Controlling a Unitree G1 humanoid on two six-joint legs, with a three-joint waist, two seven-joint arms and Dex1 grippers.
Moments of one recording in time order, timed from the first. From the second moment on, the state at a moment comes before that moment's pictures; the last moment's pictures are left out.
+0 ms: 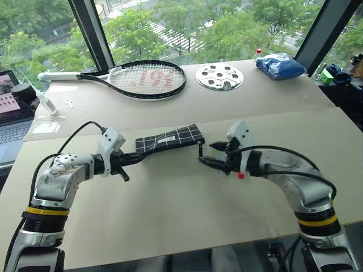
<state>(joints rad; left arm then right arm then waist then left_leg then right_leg) -0.38 0.71 0.04 -0.07 -0.38 0.74 -0.92 -0.44 -0.53 0.12 -0.34 0.39 0.84 0.66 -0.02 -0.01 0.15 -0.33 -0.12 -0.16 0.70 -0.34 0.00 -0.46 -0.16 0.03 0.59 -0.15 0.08</state>
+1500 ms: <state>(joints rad) -0.39 0.68 0.00 -0.10 -0.39 0.75 -0.89 -0.73 -0.19 0.45 0.10 -0.01 0.70 0.48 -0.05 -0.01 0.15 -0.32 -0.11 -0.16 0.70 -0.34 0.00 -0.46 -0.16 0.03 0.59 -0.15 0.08</state>
